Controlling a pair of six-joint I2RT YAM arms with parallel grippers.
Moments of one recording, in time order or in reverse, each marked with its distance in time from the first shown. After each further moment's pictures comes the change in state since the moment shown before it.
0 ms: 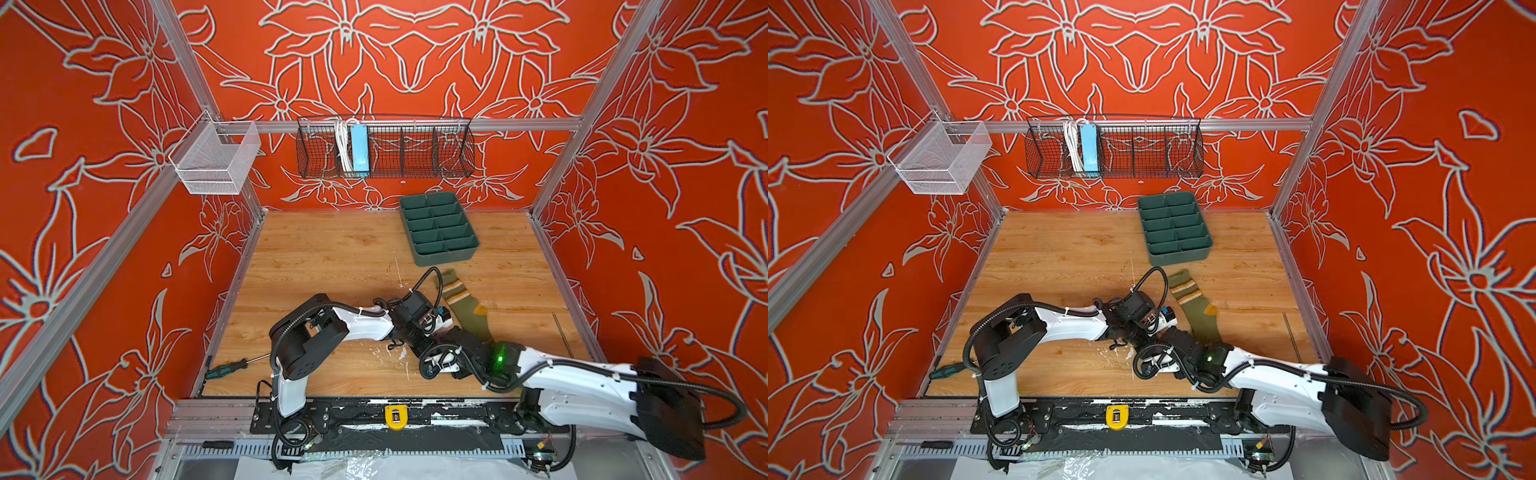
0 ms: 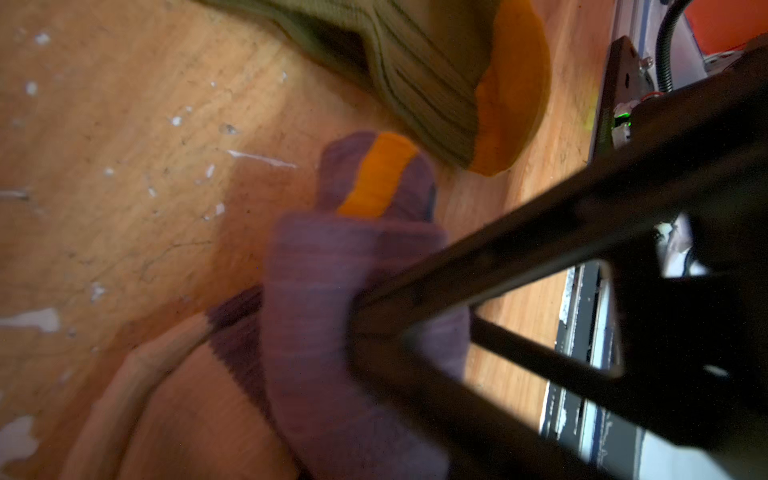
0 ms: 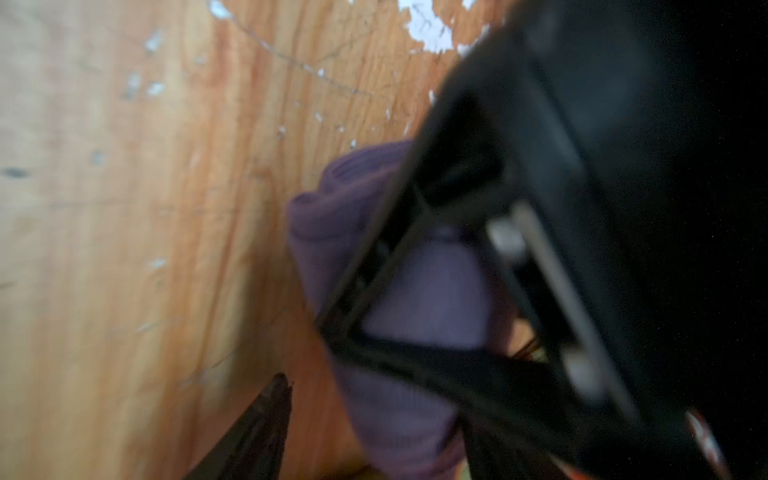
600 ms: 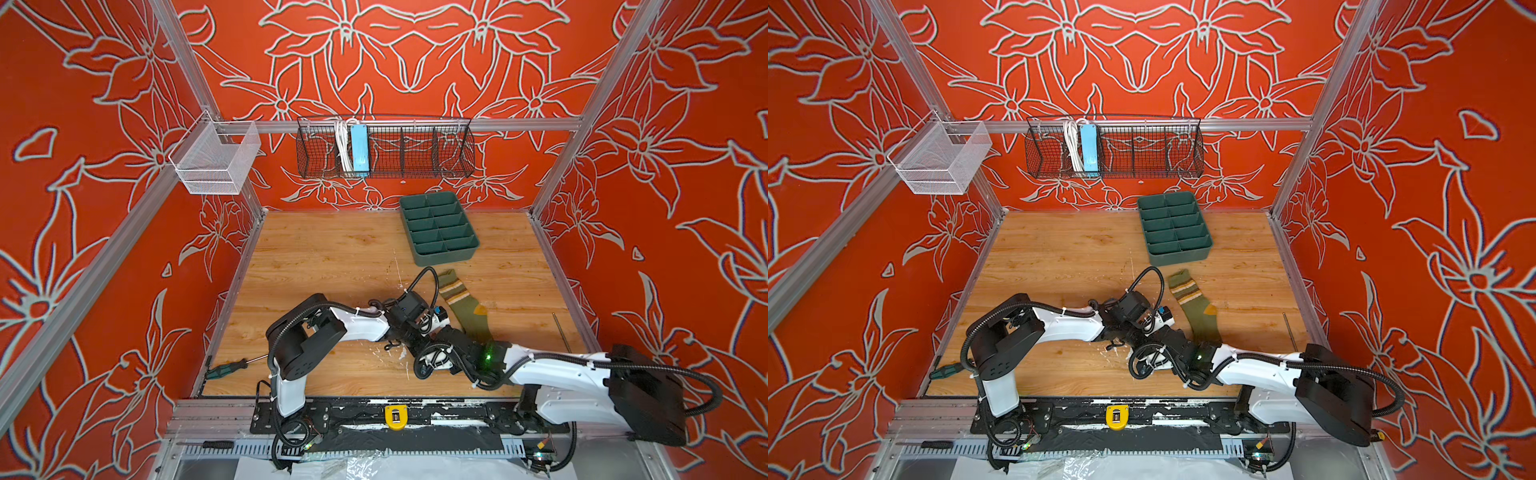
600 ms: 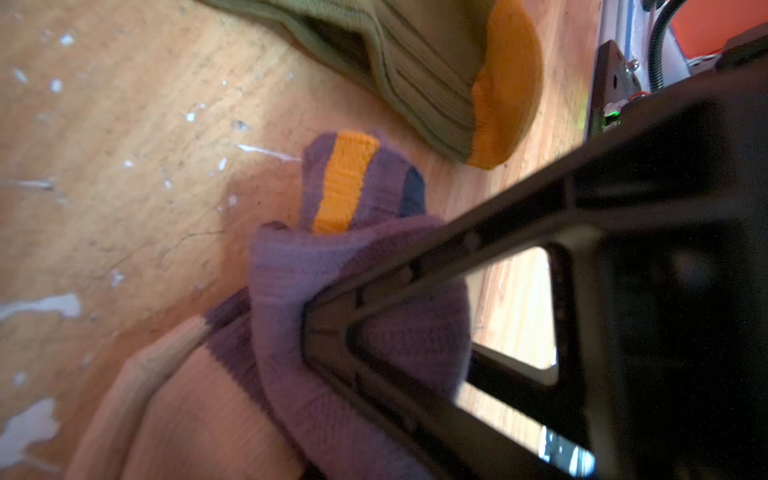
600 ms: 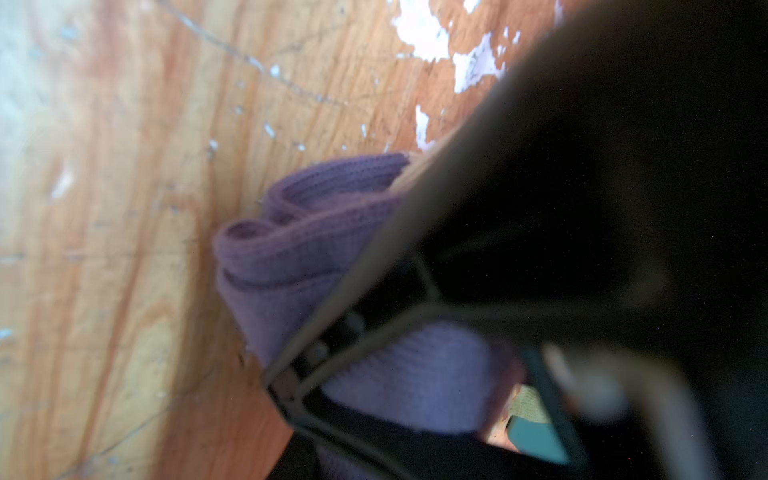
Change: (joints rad) left arm 0.013 -0.035 -0.050 0.053 0.007 0.026; right arm 0.003 0.098 0.005 0.105 0.047 -0.092
